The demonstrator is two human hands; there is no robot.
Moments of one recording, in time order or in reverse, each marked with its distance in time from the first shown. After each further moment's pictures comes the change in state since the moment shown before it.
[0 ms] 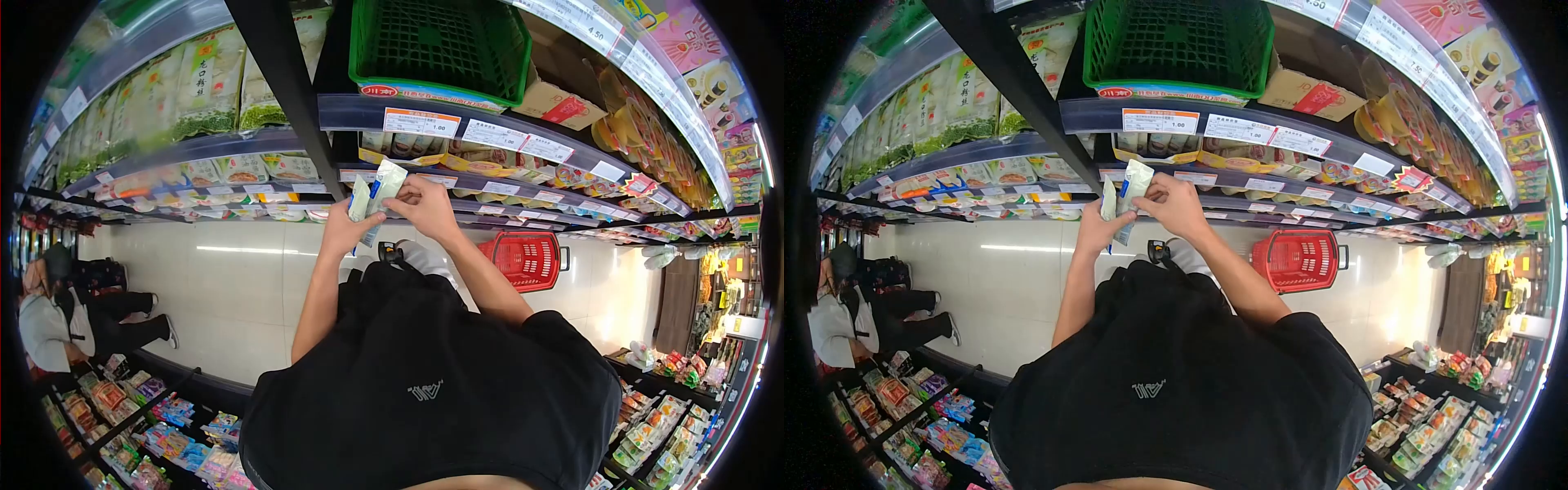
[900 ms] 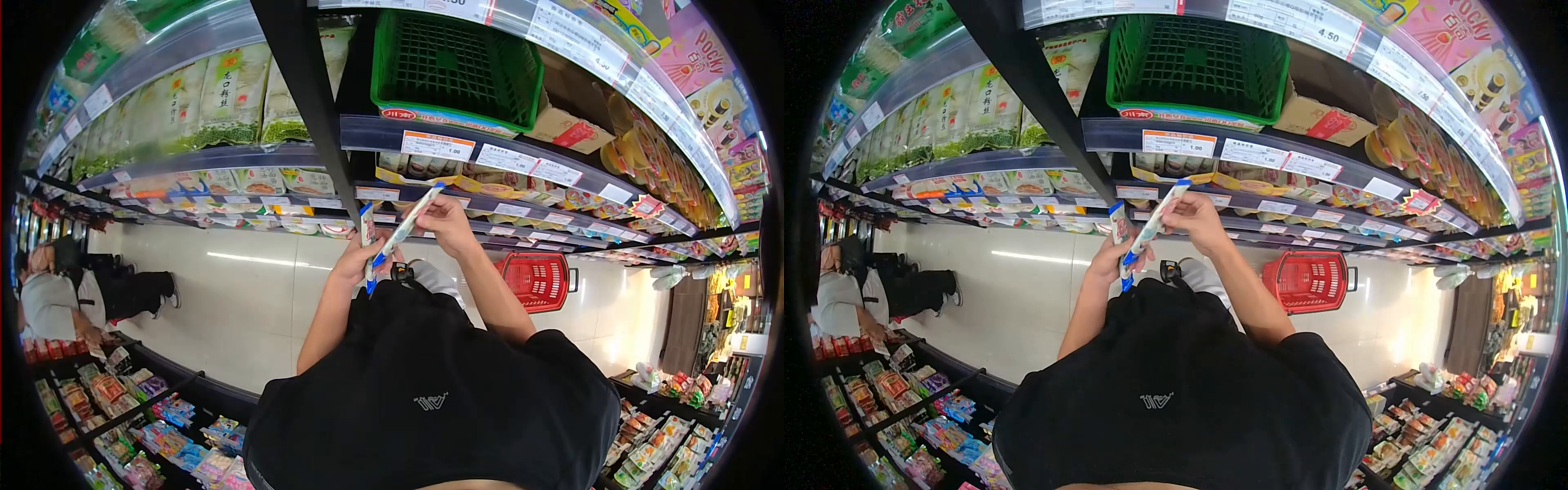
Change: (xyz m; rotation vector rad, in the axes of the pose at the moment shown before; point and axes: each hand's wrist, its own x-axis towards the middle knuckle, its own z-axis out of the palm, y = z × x) left_hand -0.012 -0.023 -0.006 -0.743 -0.467 -0.093; right_hand 0.005 0.028 -0.014 0.659 -0.299 -0.001
